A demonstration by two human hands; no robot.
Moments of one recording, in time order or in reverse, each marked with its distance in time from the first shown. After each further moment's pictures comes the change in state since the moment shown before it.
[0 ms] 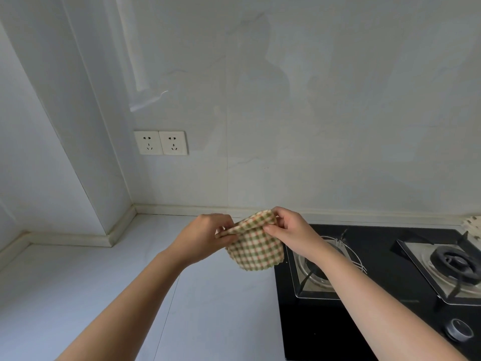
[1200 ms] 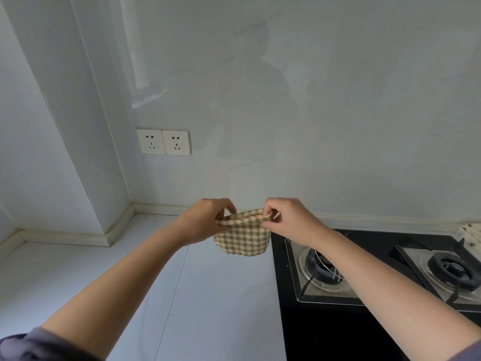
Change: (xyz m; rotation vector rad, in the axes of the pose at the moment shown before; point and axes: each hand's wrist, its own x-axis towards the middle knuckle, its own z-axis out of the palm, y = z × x) left_hand 0.026 -0.007 -0.034 0.119 -0.134 -0.063; right_hand 0.025 -0.032 -0.004 -0.504 0.018 -0.242
